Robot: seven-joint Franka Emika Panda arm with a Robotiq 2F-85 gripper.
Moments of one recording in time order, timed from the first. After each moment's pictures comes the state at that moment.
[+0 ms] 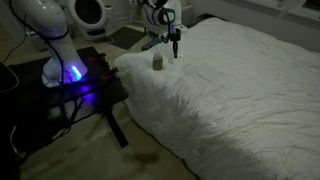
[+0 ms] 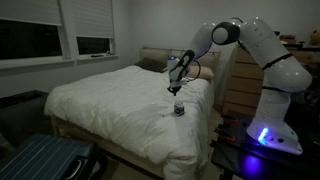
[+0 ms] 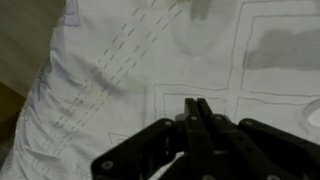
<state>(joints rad) 0.15 0.71 -0.43 -1.85 -0.05 2.59 0.61</state>
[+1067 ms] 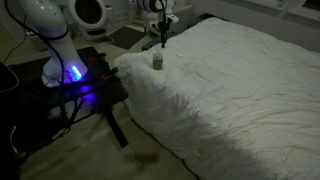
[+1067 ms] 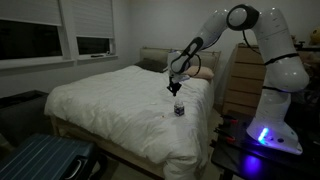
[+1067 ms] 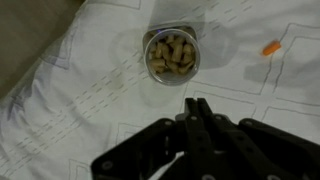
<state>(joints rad) 0.06 0.48 -0.21 -2.02 -0.07 2.47 0.45</state>
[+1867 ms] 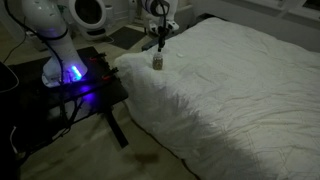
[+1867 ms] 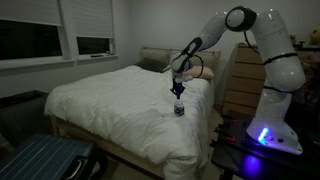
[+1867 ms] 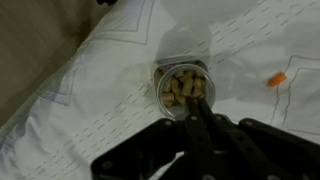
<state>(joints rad) -0.05 0.50 -0.14 -2.01 0.05 2.36 0.33</state>
